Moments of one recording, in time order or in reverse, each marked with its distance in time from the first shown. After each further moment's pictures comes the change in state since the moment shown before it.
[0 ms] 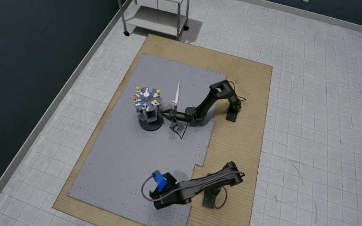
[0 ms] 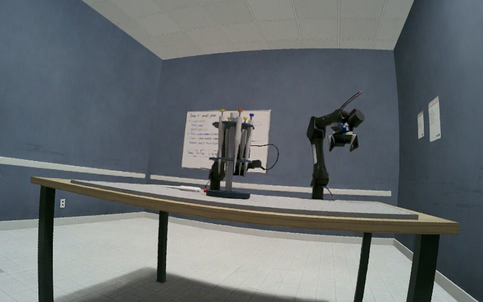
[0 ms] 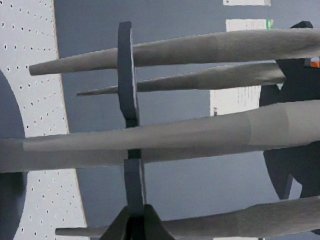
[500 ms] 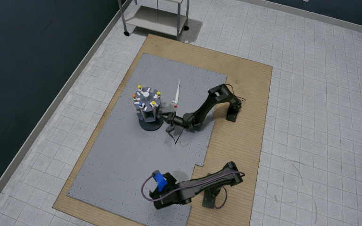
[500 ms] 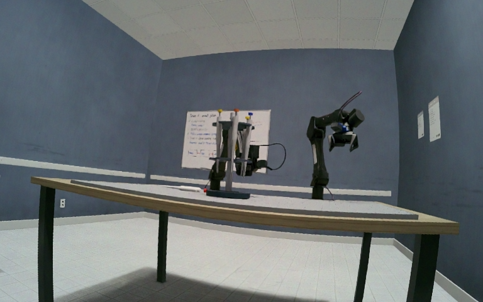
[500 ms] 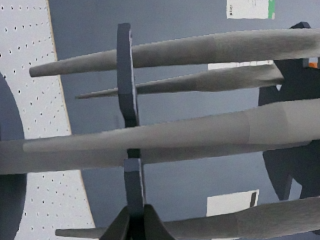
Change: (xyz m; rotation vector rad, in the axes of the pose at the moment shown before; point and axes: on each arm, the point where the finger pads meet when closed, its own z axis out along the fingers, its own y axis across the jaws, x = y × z) left arm 0.000 0.000 0.000 0.000 0.000 0.000; right arm -0.014 0.000 0.002 0.002 0.169 0.001
